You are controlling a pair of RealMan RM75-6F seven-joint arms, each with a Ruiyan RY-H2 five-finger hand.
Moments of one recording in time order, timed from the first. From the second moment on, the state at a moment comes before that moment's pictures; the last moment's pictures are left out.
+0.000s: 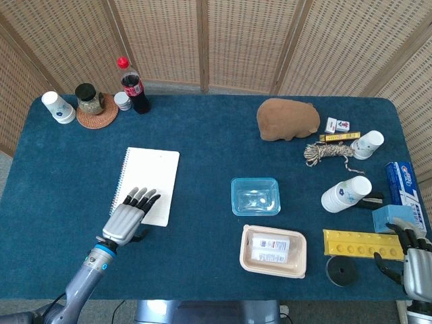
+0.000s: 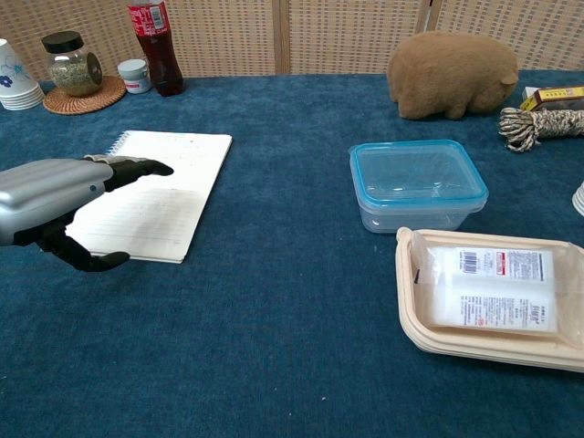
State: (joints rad) left arm -0.44 -1.52 -0.09 -1.69 1.26 1.04 0.54; right arm -0.09 -1.24 0.06 -1.56 -1.49 1.65 0.03
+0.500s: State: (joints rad) left arm -0.48 -1.62 -0.09 -1.59 1.21 1.06 0.55; right arm -0.11 -1.23 0.06 -1.56 -1.49 1.67 0.04
